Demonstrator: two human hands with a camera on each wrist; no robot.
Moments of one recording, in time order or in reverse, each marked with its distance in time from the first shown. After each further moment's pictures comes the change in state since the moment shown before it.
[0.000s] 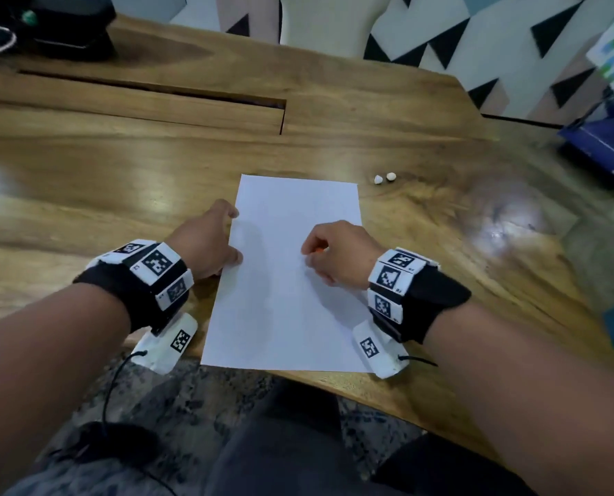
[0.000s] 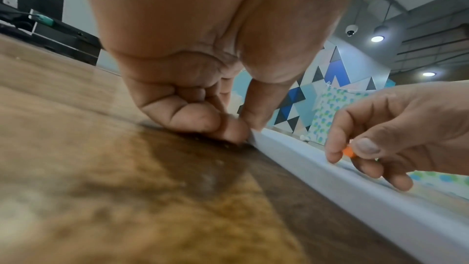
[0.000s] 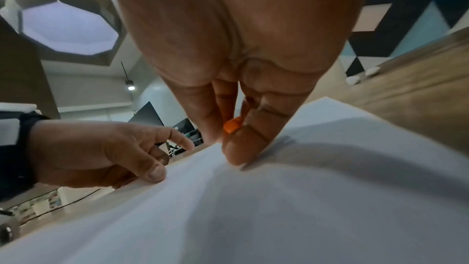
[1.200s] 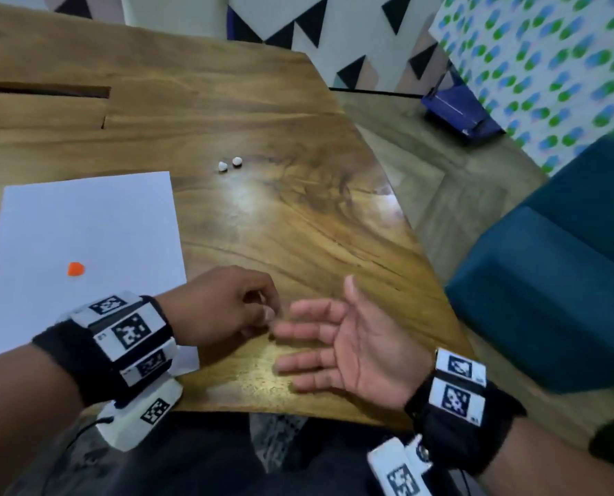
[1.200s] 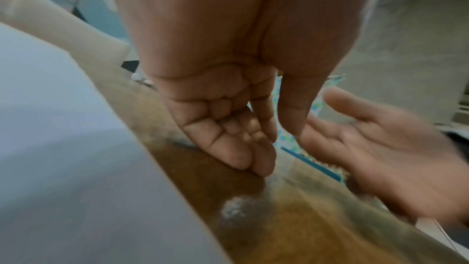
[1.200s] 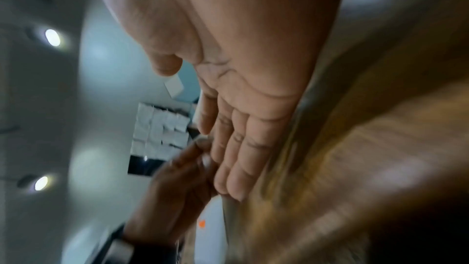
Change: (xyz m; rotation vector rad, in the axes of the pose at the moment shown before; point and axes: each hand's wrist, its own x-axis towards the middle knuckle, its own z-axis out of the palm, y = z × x) left_hand -0.054 0.161 0.124 -0.036 -0.552 0.601; right_hand -0.191 0.158 -0.031 1.433 -0.076 0.294
